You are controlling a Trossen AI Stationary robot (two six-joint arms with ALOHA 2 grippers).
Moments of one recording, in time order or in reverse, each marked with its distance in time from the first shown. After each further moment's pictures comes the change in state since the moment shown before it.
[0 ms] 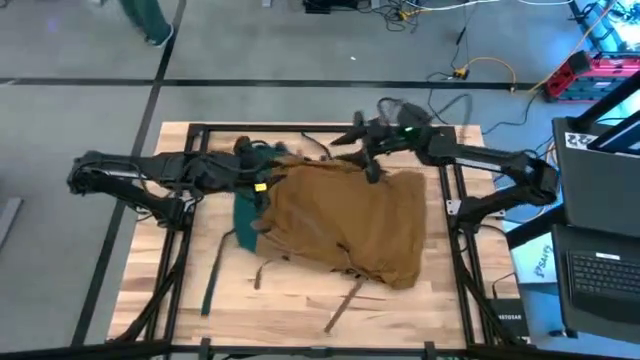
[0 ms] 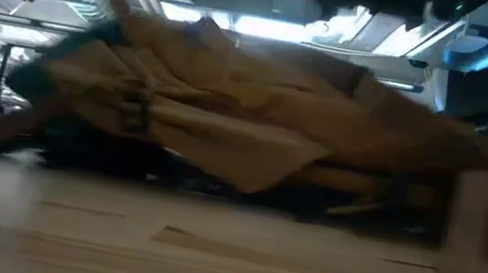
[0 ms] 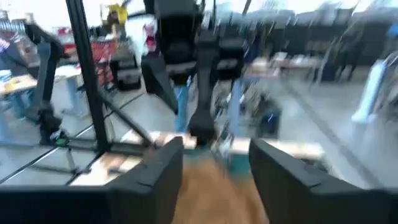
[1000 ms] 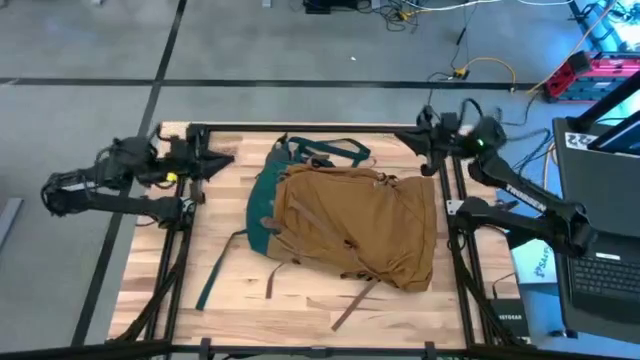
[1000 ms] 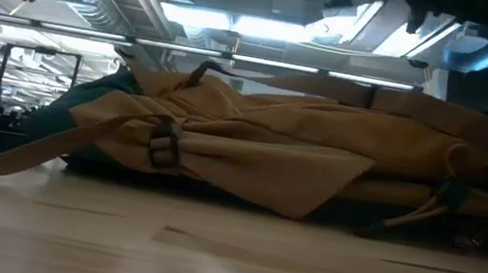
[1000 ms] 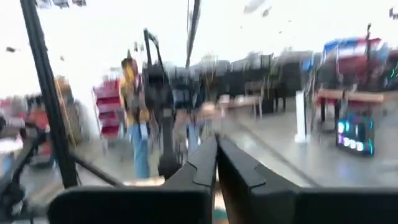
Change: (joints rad) left arm 0.130 -0.553 -0.382 0.262 0.307 0.153; right arm -0.253 -0.556 -0.391 0.116 0.016 0.305
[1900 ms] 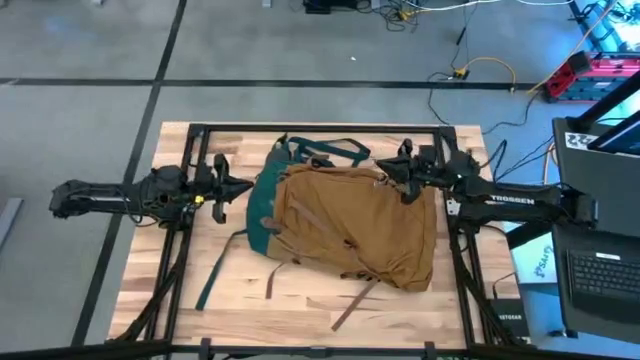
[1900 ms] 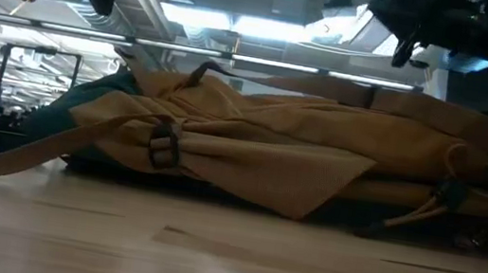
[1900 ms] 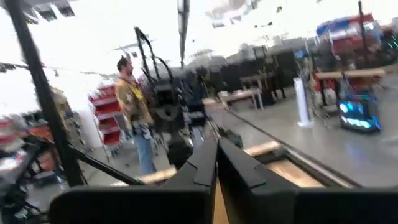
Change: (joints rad) left arm 0.000 -0.122 -0.514 0.505 0.083 -0.088; right arm 0.361 0.048 -0.309 0.278 0.426 -0.008
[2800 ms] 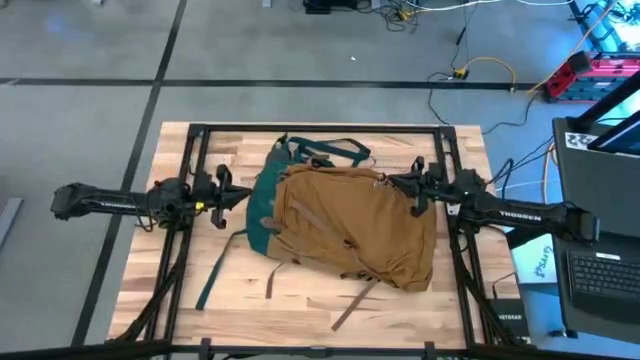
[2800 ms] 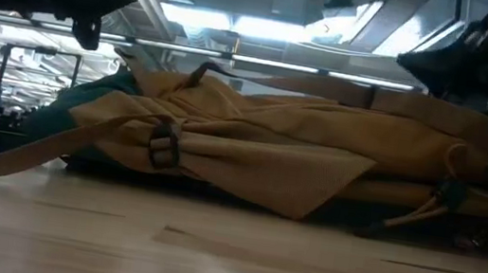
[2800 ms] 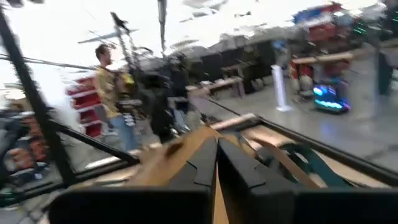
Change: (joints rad) left arm -0.009 -0.044 -0.291 0.344 -0.007 -0.114; right arm -0.002 -0.312 -0.254 -0.125 0.027 -0.014
